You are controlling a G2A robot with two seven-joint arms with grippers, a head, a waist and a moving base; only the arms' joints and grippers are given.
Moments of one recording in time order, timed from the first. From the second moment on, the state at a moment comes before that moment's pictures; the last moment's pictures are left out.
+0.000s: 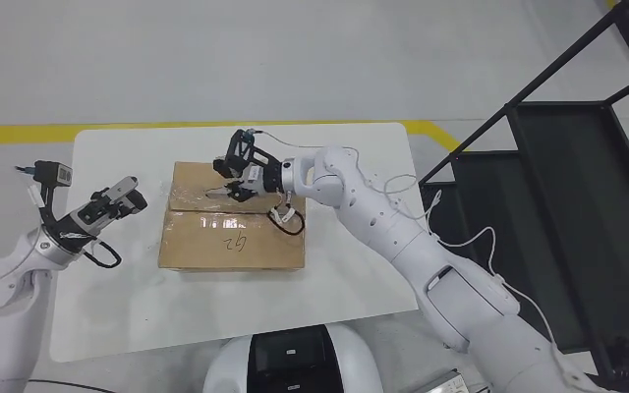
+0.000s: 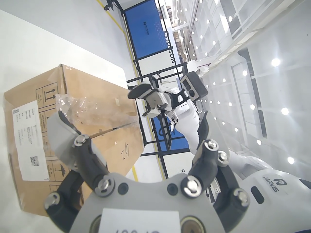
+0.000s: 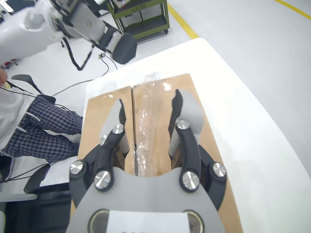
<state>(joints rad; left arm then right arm) 1.40 -0.89 -1.65 -1.56 -0.39 -0.37 -0.91 -0.62 -1.52 0.76 -0.93 -0.91 -0.80 0.24</state>
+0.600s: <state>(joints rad) 1.41 -0.89 -1.67 -1.58 -0.39 -0.37 -0.90 -0.63 -1.54 0.67 -0.95 -1.16 -0.74 0.13</state>
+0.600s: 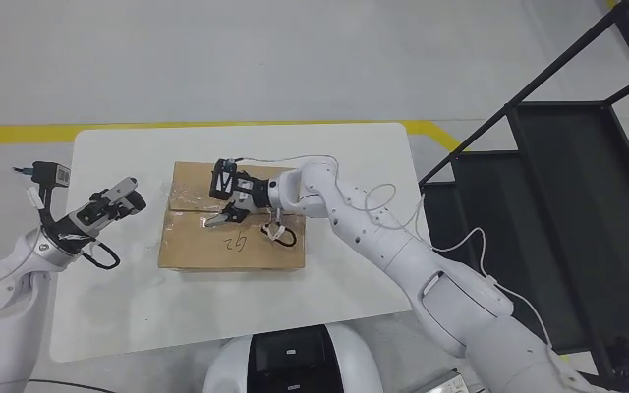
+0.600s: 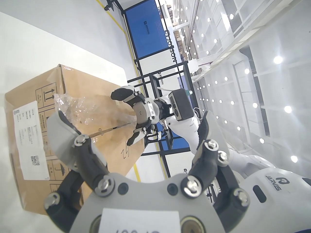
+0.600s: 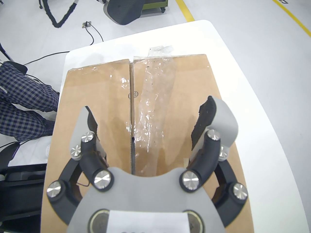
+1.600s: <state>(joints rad) 1.42 -0.89 -1.68 -1.58 -0.39 -0.37 -0.91 -0.72 -1.50 0.77 -1.13 -1.19 -0.78 0.08</state>
